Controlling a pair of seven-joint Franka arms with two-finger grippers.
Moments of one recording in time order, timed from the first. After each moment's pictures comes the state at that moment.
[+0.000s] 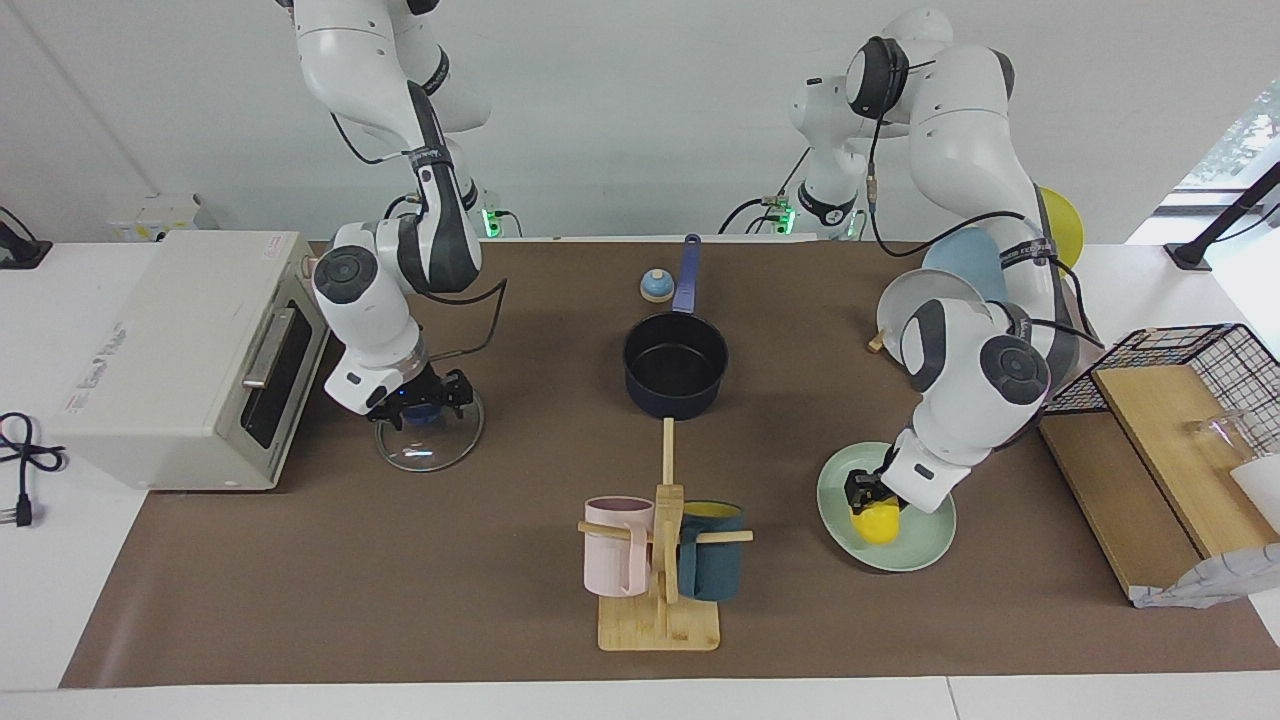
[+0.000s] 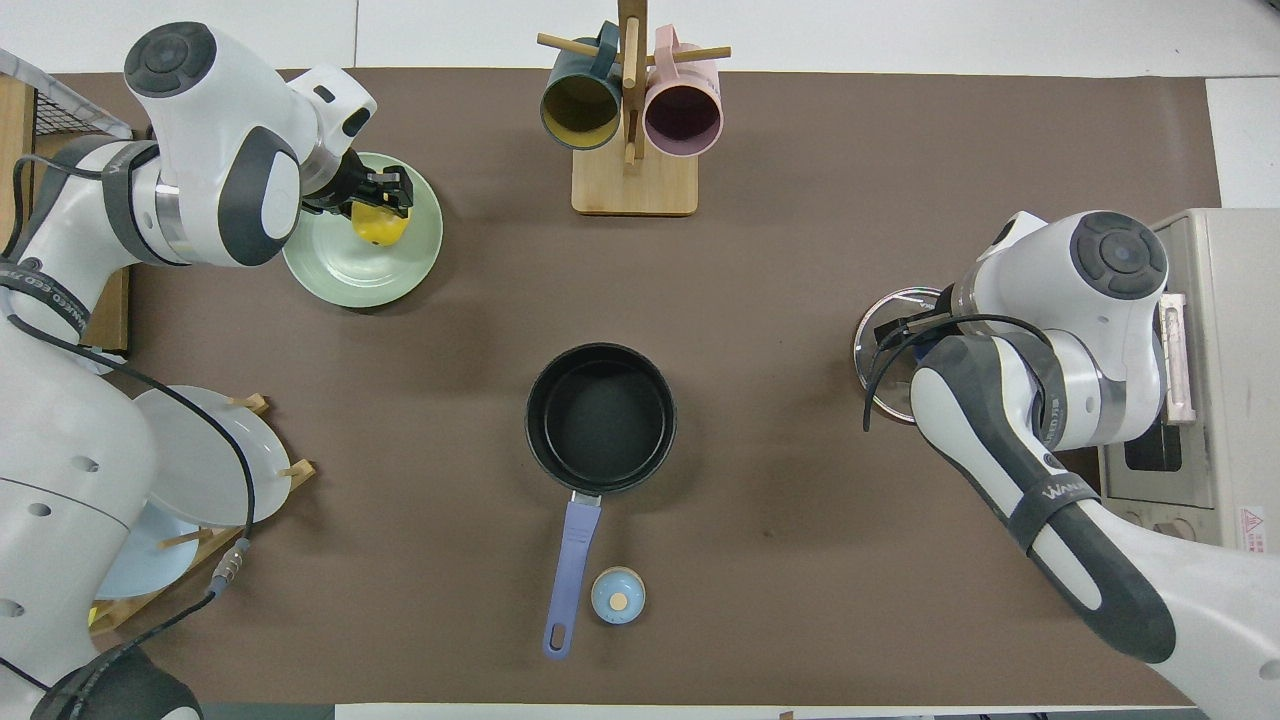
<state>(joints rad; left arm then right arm) -0.14 0.61 -0.07 -1.35 -0.04 2.01 -0.16 0.11 0.22 -0.01 -2.08 0.02 2.28 -0.09</state>
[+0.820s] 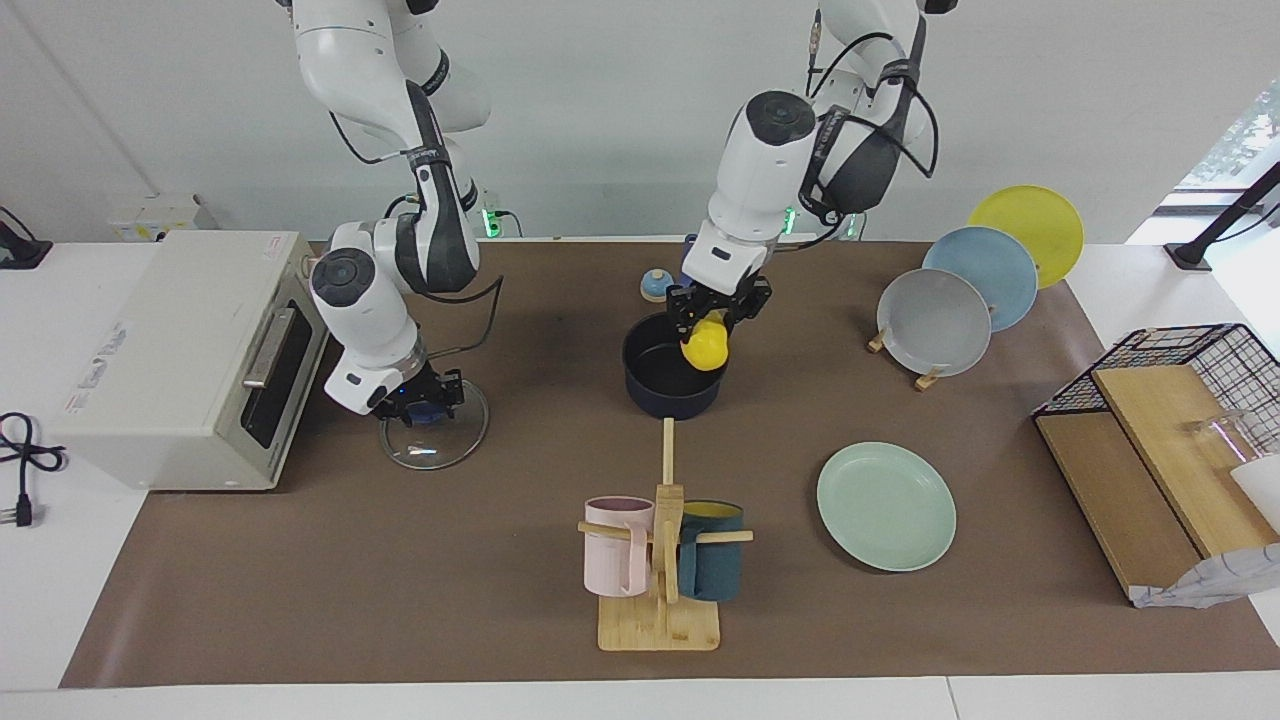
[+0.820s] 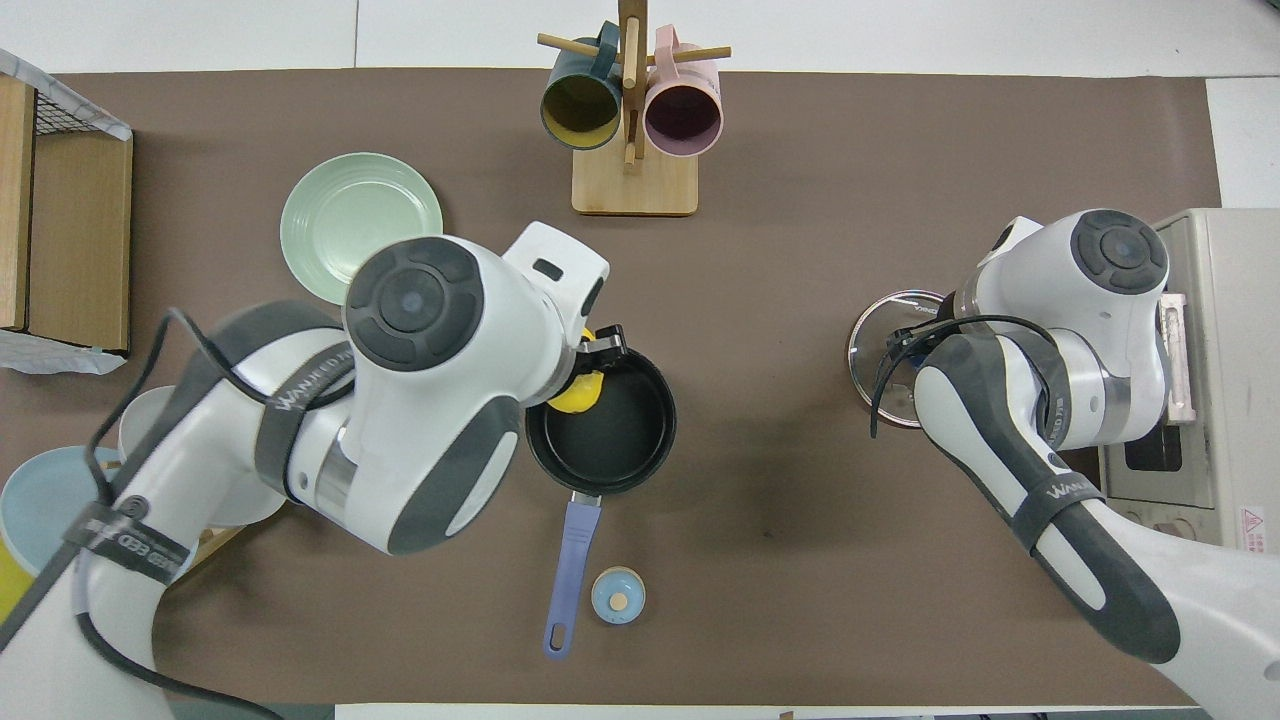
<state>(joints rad) -0.58 0.13 -0.09 -1.85 -0.09 2.05 -0.78 0.11 0.22 -0.01 -2.07 0.02 2.24 -0.12</state>
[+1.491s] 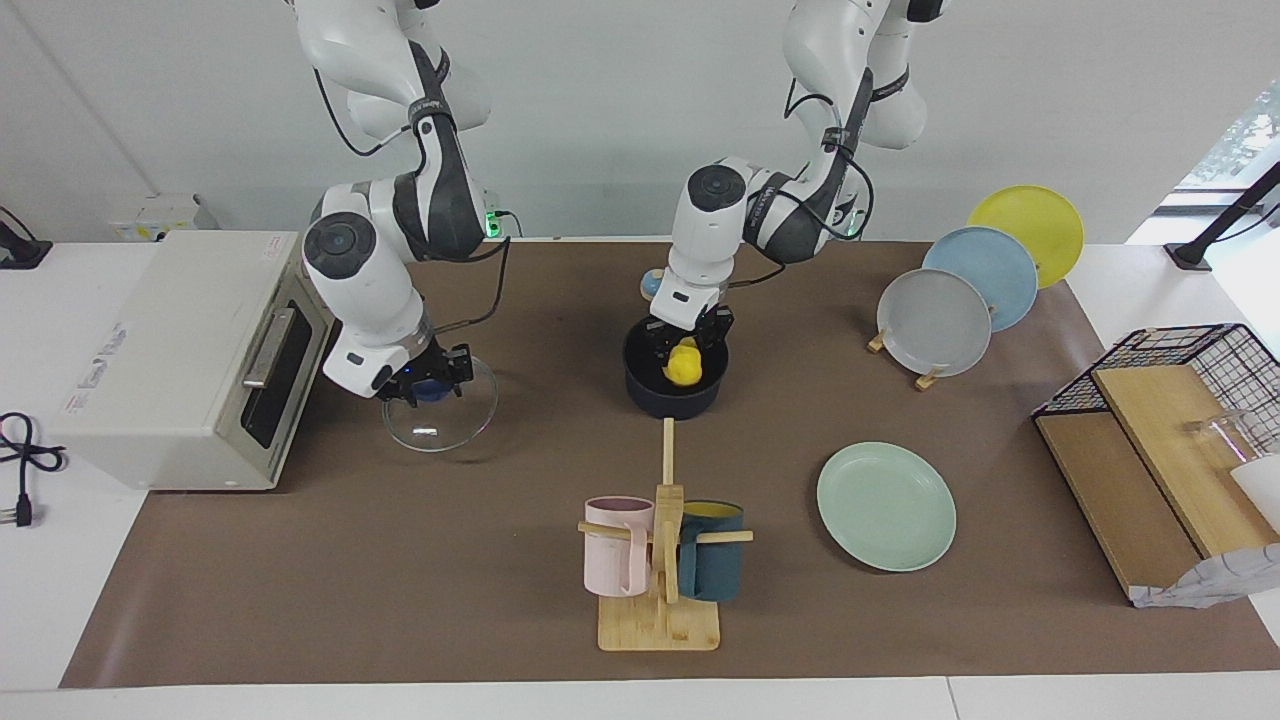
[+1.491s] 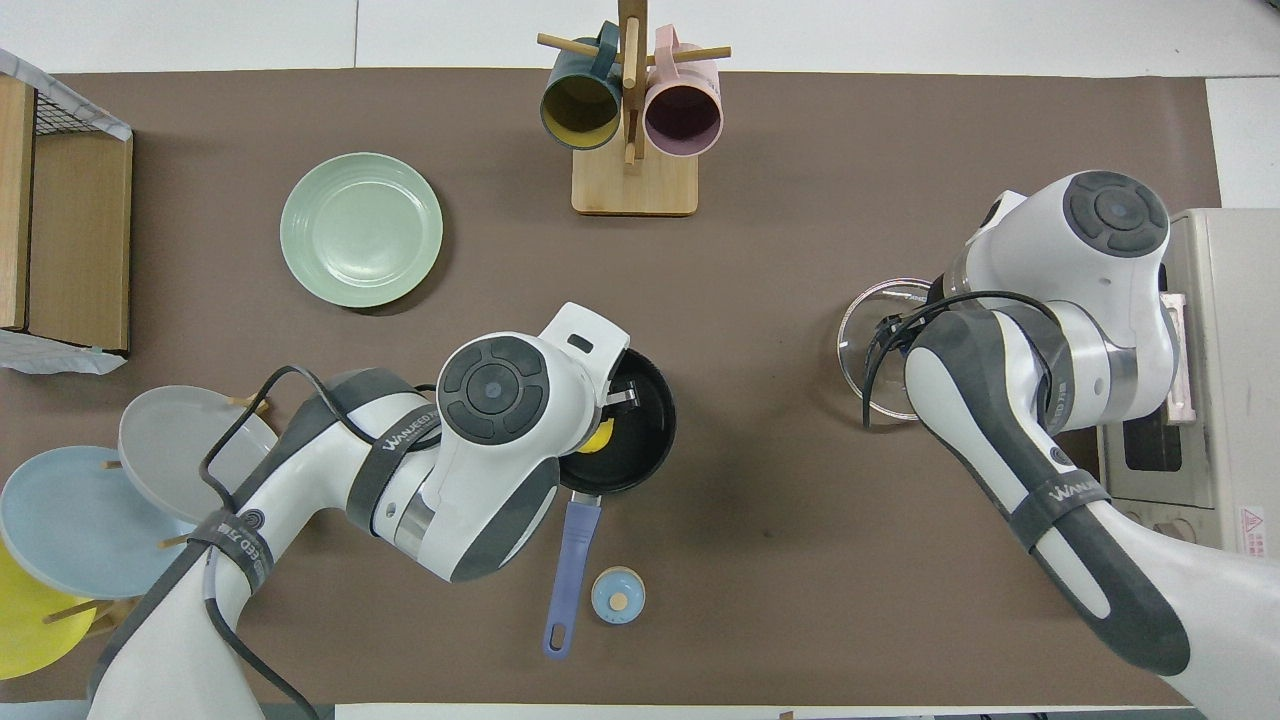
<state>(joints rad) -0.66 0.21 -0.09 -2.06 -0.02 2.32 -0.91 0.14 0.18 0.02 -1.79 0.02 1.86 -0.08</state>
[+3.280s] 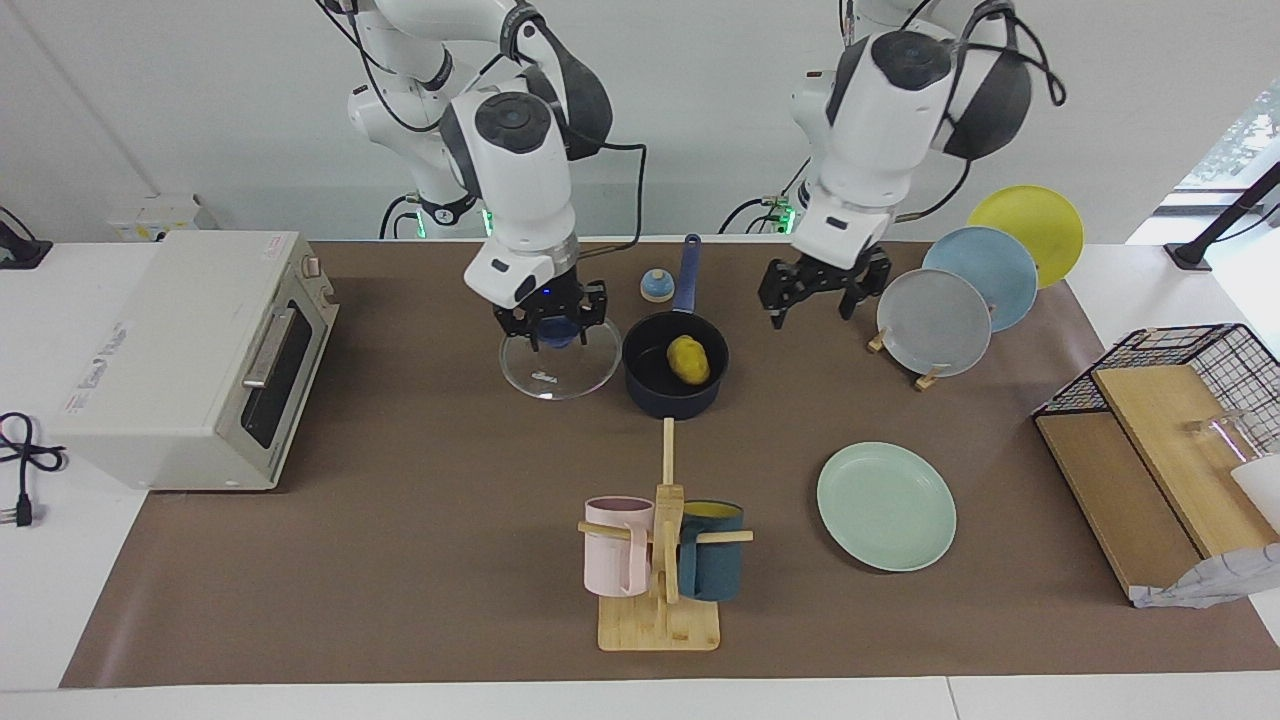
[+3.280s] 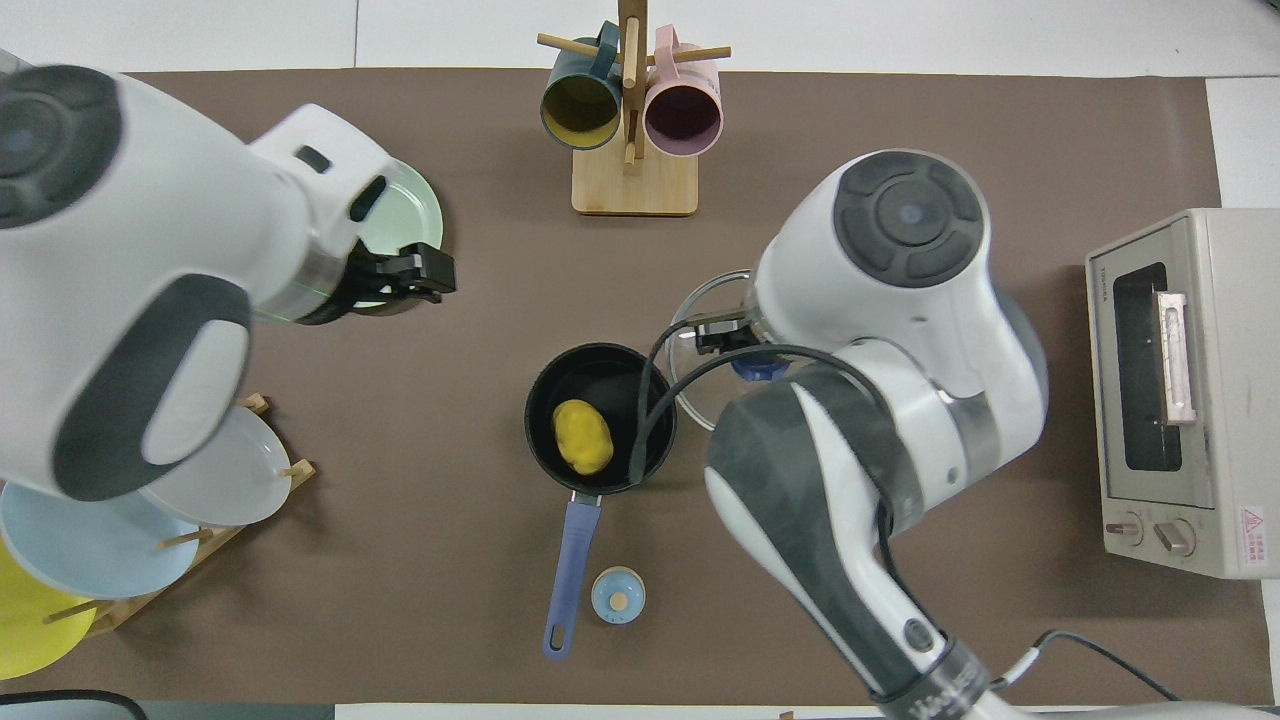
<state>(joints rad) -0.32 0.06 -0.05 -1.60 0.00 1.71 -0.41 0.45 0.19 0.07 -1.68 0.02 1.90 0.43</state>
